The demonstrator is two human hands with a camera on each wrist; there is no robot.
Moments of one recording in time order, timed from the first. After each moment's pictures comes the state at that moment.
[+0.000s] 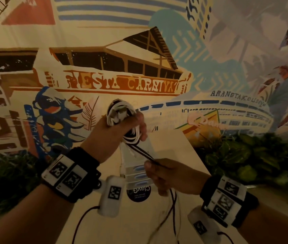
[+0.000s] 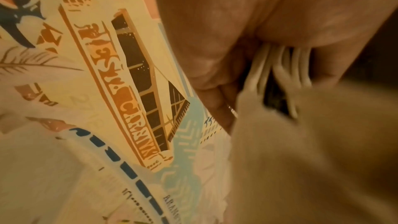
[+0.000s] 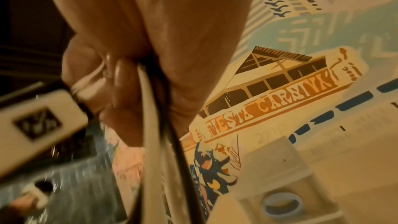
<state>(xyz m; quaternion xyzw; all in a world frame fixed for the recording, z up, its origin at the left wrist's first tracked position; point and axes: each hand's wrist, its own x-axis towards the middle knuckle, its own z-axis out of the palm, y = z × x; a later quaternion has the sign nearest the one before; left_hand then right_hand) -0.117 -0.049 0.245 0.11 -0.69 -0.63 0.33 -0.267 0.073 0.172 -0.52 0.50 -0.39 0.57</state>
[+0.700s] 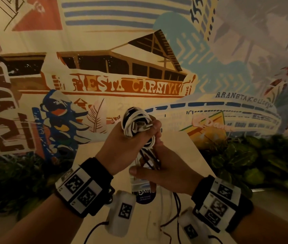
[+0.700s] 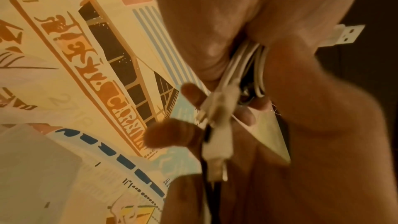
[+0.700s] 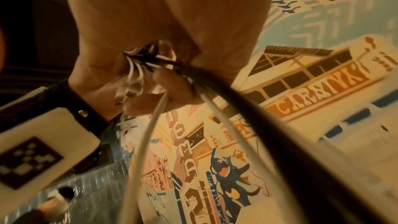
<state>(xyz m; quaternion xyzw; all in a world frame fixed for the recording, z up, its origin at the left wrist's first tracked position) -0.117 -0.018 0.249 0.13 -0.74 -0.54 0.37 -0.241 0.066 0.194 -0.63 0.53 -0.45 0.36</state>
